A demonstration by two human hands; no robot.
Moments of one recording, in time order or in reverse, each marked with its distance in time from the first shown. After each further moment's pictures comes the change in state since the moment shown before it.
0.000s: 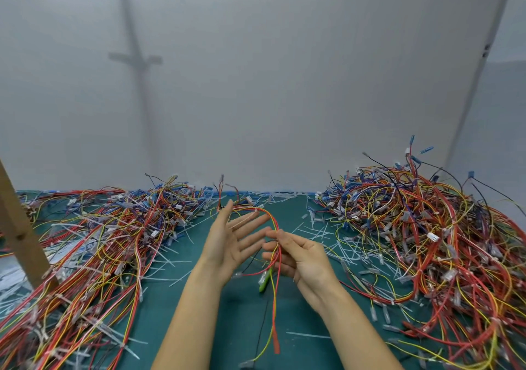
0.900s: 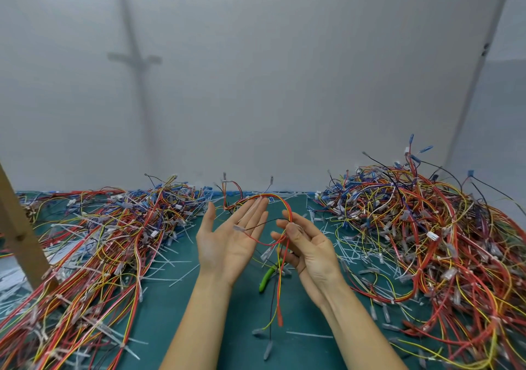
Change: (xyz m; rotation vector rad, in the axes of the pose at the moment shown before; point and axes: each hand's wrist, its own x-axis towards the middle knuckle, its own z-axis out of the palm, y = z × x) left_hand 0.000 -0.005 0.005 -0.576 -0.221 0.117; right_hand 0.006 -0.003 -0.007 0.189 -0.003 -0.162
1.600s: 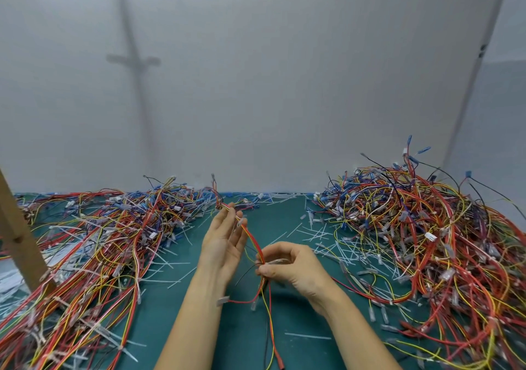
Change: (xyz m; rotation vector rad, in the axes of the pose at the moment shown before) left_hand 0.007 -0.003 -0.006 0.351 0.299 0.224; right_hand -0.005 0.009 -0.009 -0.557 -0.219 0.150
